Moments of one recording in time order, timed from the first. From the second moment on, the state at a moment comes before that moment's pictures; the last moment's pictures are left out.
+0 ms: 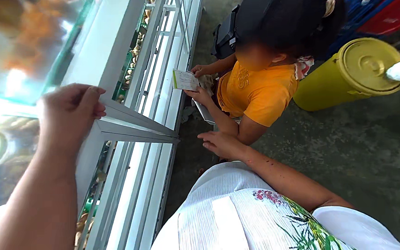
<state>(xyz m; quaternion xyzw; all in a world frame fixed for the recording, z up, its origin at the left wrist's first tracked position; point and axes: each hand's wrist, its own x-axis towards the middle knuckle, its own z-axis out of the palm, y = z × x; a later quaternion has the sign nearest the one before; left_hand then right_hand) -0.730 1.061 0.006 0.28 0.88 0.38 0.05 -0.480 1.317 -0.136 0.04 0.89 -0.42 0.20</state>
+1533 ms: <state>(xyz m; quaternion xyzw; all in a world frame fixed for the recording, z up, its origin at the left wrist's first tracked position) -0.751 1.039 -0.014 0.30 0.85 0.42 0.07 -0.664 1.433 -0.202 0.13 0.96 -0.09 0.22</state>
